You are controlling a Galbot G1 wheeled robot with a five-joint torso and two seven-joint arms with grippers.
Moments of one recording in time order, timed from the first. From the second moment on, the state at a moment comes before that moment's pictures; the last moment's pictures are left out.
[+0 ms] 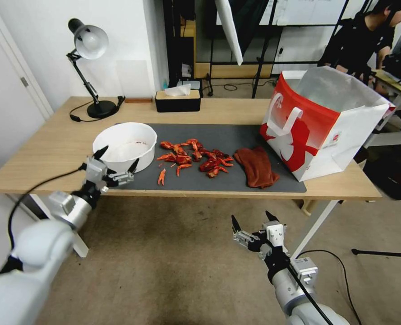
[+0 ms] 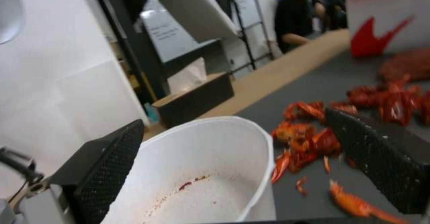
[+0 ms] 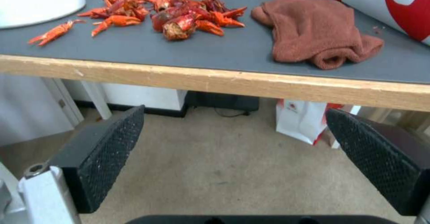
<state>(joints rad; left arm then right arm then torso) 1.21 -0.79 -0.59 -1.86 -0.50 -0.03 0.38 -1.76 1.57 0.42 2.30 -0.07 -0.30 -0.12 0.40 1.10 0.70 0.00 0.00</state>
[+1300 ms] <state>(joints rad) 0.81 -0.51 -0.36 -1.55 -0.25 -0.18 0.93 -1.71 1.56 0.37 2.22 -0.10 -0.32 -0.13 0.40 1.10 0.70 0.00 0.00</state>
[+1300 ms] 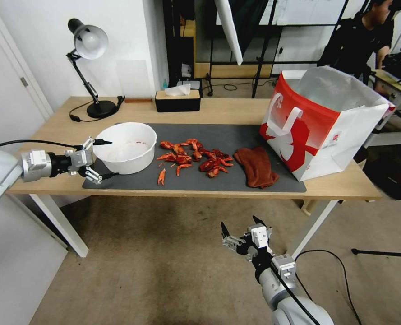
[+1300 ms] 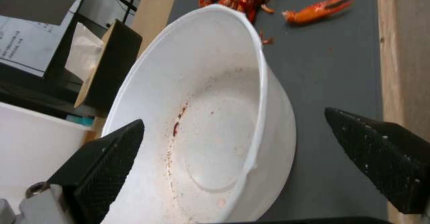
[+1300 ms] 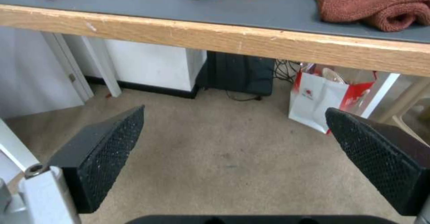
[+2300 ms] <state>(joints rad) 0.28 -0.55 0.11 -1.37 0.00 -0.25 1.22 -1.74 1.57 0.37 2.21 -0.13 -0.31 -0.12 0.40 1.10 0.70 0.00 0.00</state>
